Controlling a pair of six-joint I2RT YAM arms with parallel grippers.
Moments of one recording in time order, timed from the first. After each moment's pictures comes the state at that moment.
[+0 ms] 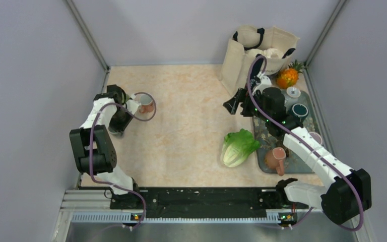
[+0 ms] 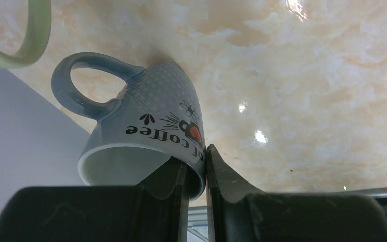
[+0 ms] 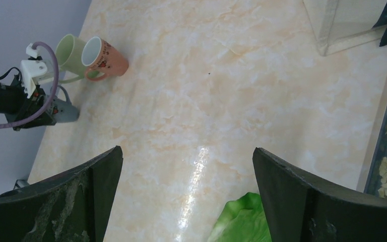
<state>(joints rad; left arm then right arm) 0.16 1.63 1.22 -0.98 -0.07 0.68 0.43 1.14 0.88 -0.09 -0.16 0.50</state>
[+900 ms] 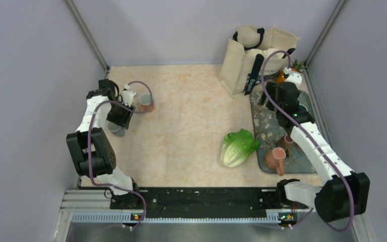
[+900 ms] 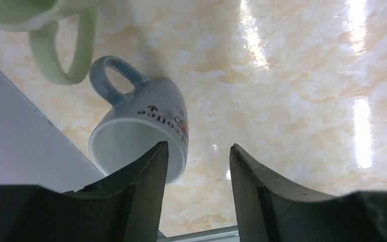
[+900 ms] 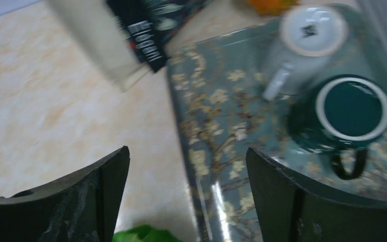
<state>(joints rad) 0.22 1.64 1.27 -0.94 0.10 0.62 0.27 1.14 0.95 -0.30 0.29 0.37</state>
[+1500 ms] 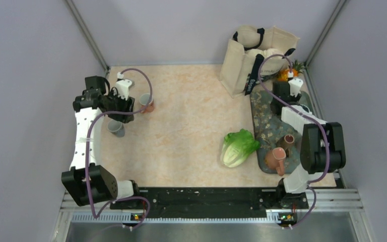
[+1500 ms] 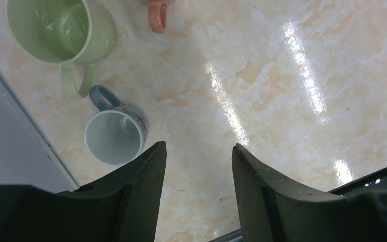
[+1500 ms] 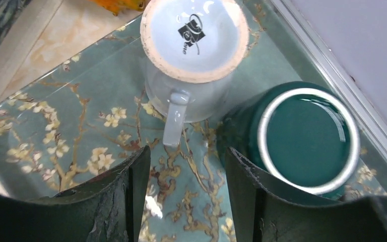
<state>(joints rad) 0.21 1.32 1.34 -1.03 0.37 0.55 0.07 1.58 0.96 -0.06 0.61 0.38</state>
